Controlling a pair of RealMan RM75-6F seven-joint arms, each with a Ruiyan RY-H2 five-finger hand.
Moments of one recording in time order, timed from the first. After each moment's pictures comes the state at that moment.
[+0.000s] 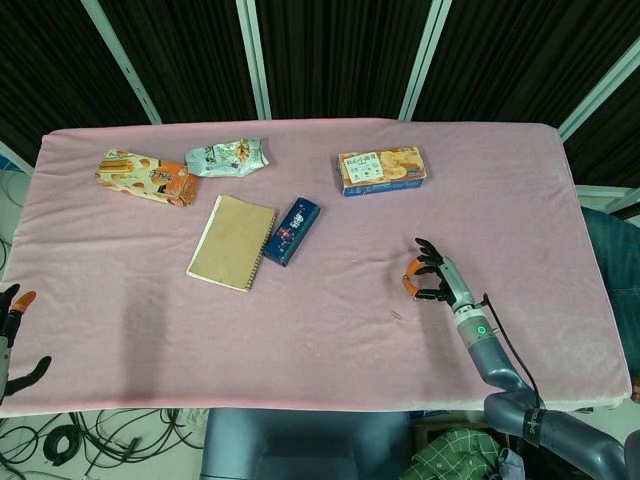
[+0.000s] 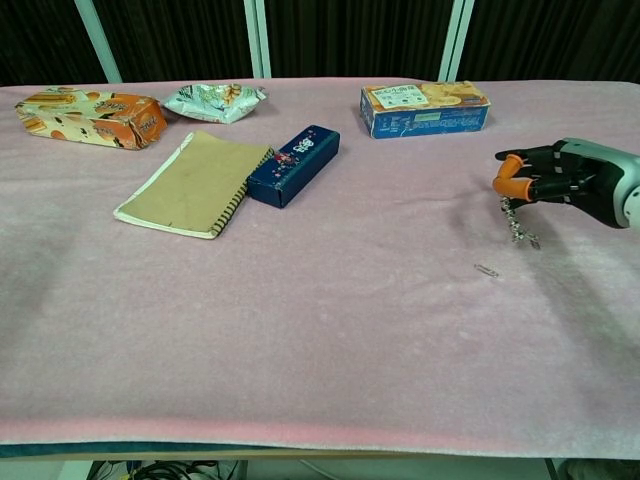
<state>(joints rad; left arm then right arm) -0.01 -1.03 -0.01 -1.79 1.46 1.52 0.17 0.55 -1.61 0.30 -1.16 -1.26 0.78 0.86</state>
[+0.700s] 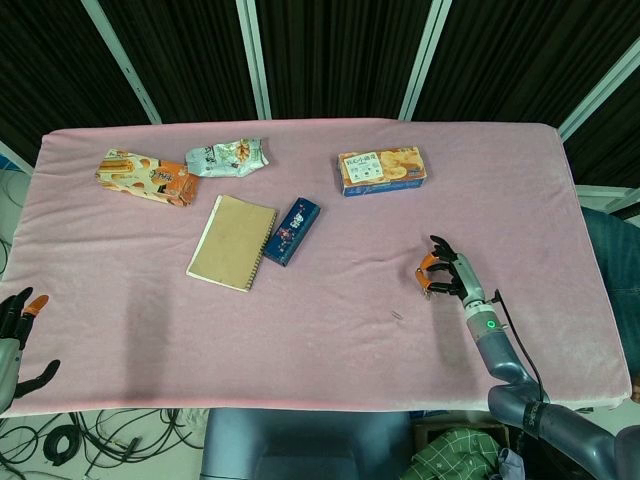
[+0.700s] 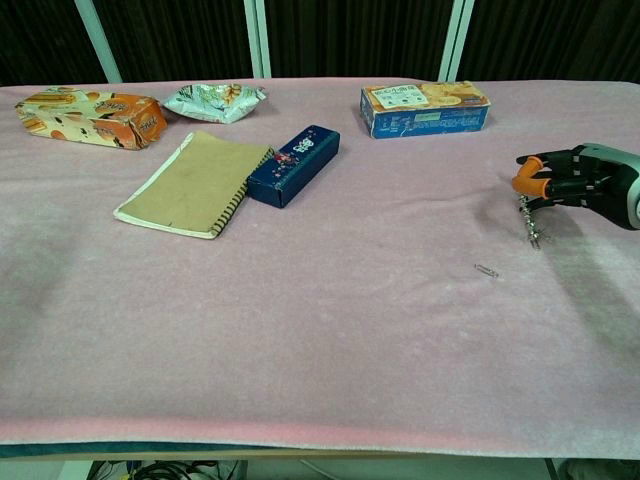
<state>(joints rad) -0.02 -1.04 0.00 -1.80 1.48 1.50 0.18 0.56 -1.64 0.30 -1.04 -1.25 0.74 0.99</state>
